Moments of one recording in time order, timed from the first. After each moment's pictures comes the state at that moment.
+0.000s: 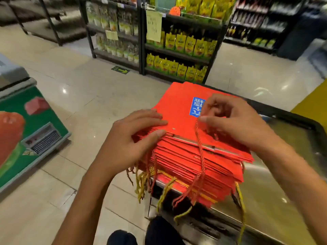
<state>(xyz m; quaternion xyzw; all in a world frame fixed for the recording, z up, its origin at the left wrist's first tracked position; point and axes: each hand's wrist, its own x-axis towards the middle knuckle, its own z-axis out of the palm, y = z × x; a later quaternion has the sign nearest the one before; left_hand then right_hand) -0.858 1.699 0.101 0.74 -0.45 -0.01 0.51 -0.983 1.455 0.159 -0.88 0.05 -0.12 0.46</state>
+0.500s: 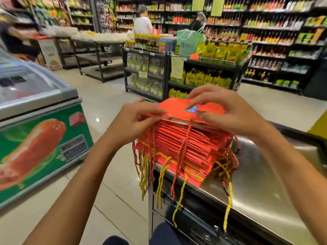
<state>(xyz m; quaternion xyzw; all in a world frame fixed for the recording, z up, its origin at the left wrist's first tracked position) -0.905 1.715 0.116 0.76 -0.46 0.12 0.43 -1.034 1.461 0.179 -0.92 -0.21 -0.20 0.27</state>
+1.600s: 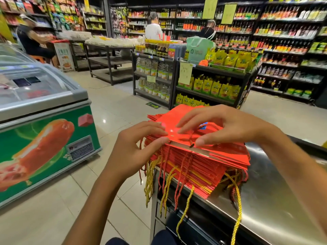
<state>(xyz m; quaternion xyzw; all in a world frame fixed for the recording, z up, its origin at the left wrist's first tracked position) -0.953 1.734 0.091 0.74 -0.40 0.17 0.52 -1.015 1.471 0.194 -0.91 -0.30 0.03 0.27</state>
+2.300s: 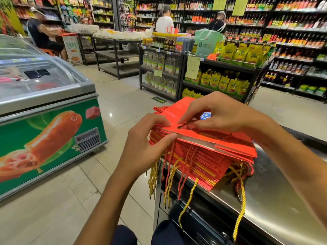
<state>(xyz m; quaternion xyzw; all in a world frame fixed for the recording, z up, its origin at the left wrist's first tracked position) -0.977 1.724 0.086 0.76 -0.33 0.16 0.54 -0.992 1.490 0.188 -0.93 -0.29 -0.04 0.22</state>
